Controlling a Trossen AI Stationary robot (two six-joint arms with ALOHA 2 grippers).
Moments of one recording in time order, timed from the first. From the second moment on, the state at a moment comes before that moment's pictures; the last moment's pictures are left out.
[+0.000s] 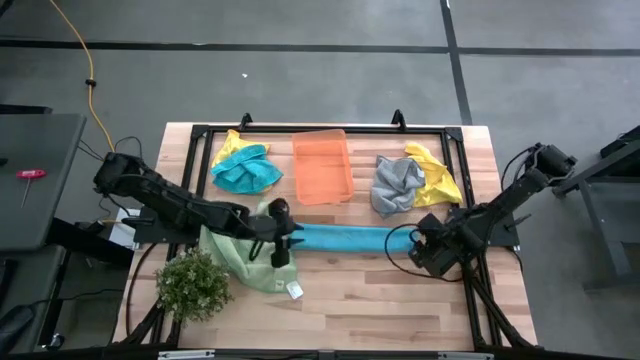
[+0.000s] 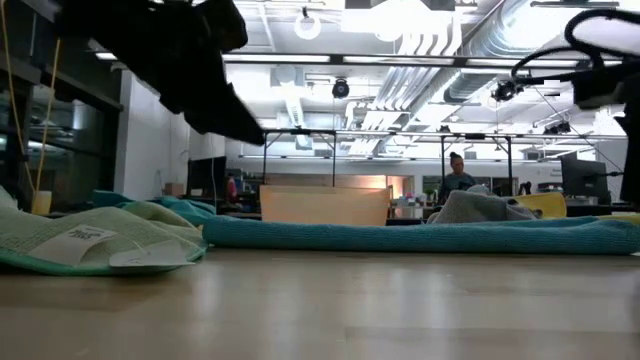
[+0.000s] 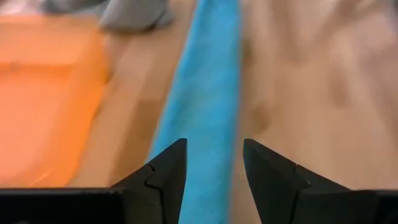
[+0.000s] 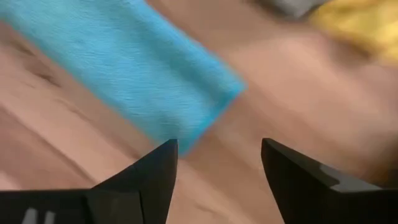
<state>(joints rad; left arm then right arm) -0.14 1.43 0.64 0.15 -0.28 -0.25 0.69 1.16 0.58 -0.90 0.38 1.59</state>
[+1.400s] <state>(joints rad) -0.16 1.43 0.59 0.34 -0.31 -0.24 0.63 1.12 0.56 -0.99 0.49 1.59</state>
